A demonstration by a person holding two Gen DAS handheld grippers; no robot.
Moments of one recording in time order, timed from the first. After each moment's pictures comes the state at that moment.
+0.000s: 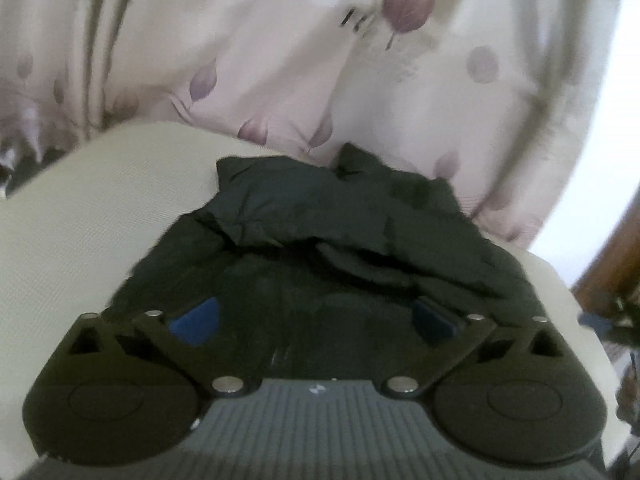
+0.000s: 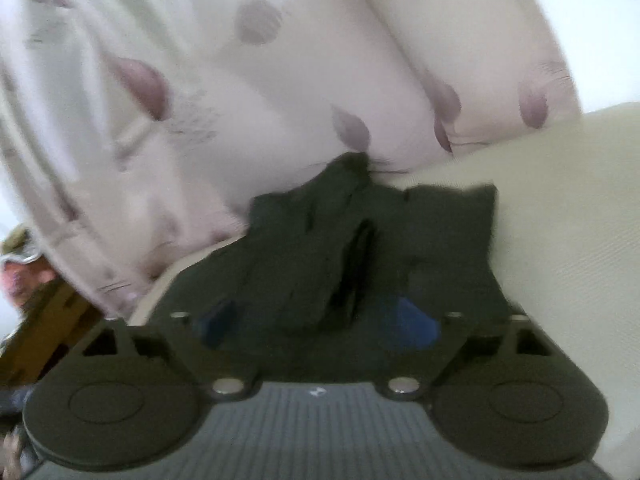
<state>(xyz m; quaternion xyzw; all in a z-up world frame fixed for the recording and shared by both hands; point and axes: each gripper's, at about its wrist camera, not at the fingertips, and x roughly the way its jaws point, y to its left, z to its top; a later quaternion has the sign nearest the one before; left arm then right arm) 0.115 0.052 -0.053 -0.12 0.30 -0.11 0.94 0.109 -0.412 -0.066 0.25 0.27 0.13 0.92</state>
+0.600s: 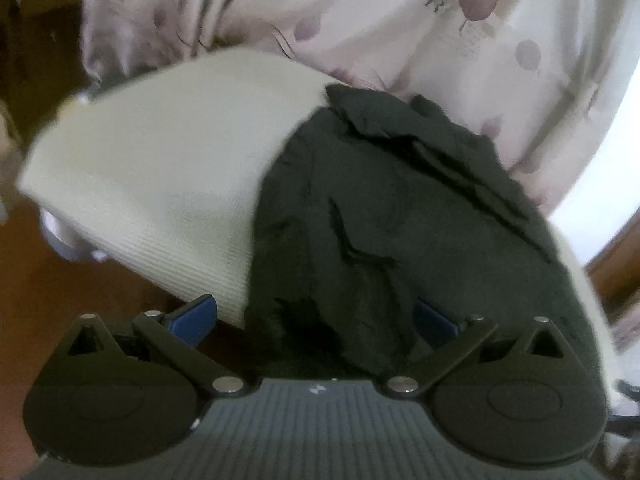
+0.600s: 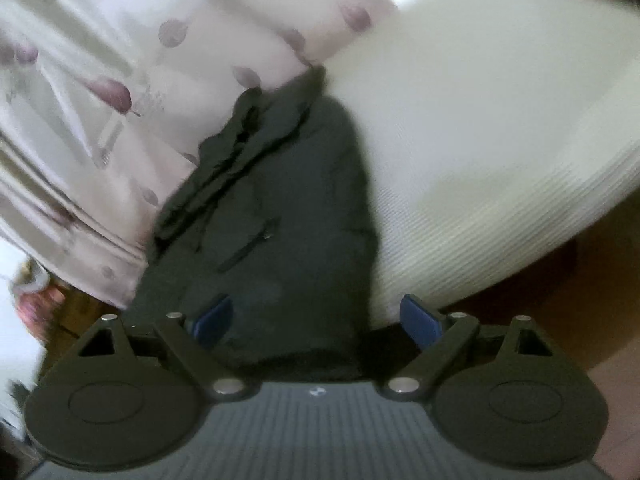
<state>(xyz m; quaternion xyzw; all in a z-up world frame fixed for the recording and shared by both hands) -0.017 0.144 -0.103 -0.18 0.37 -0.08 0.91 -0.148 -0.438 -0.151 0.40 0.32 0.05 0.86</state>
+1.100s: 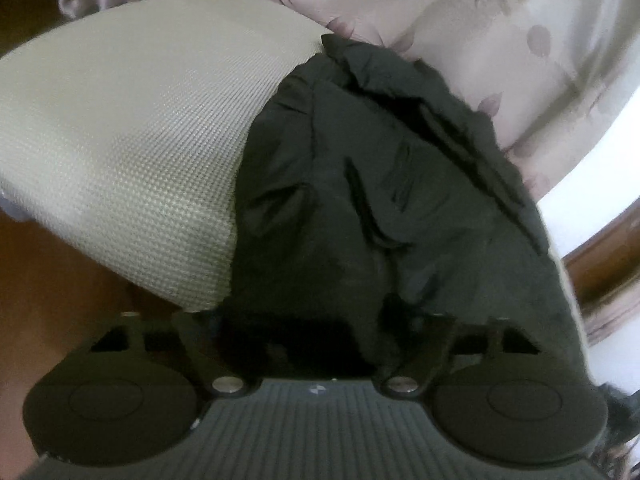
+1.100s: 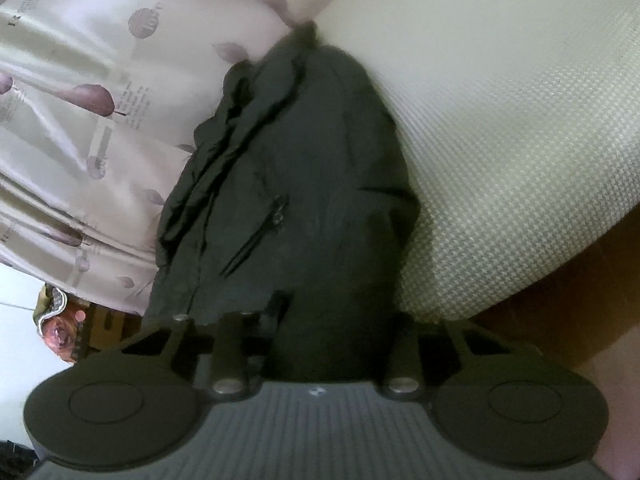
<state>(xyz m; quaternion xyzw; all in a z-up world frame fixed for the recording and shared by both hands) 0.027 0.148 -0.148 -0.21 0.42 -0.11 0.88 -0.109 -0.423 -0.181 0.45 0.35 0.07 0.82</state>
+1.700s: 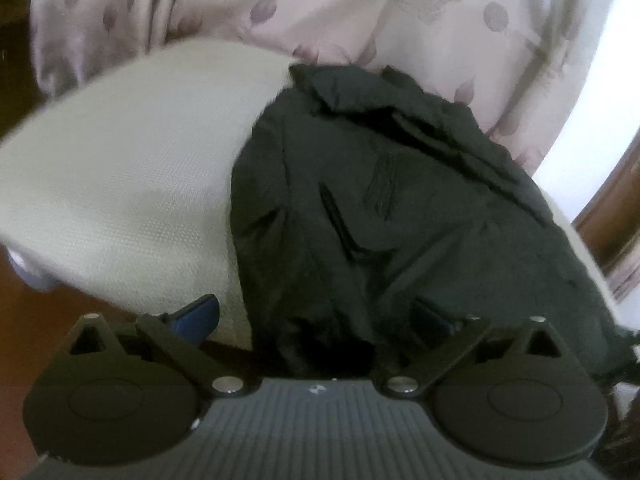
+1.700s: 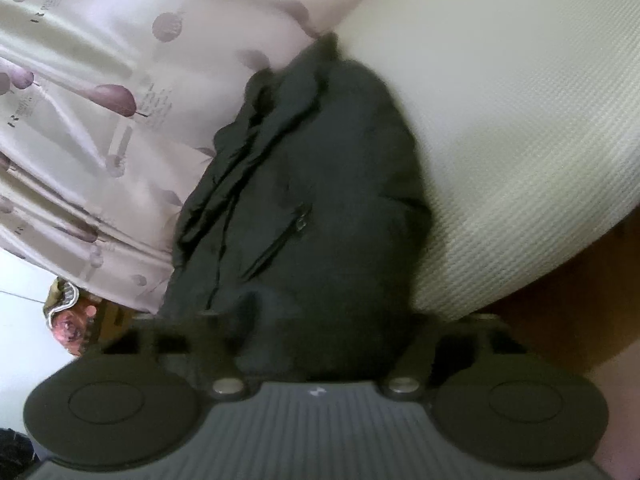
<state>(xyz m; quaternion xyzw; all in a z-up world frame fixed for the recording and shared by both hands) 0.016 0.140 -0.130 -0.14 0.38 -0.13 0.90 -0.121 -0.420 -0.173 0.45 0.32 0.08 0.83</state>
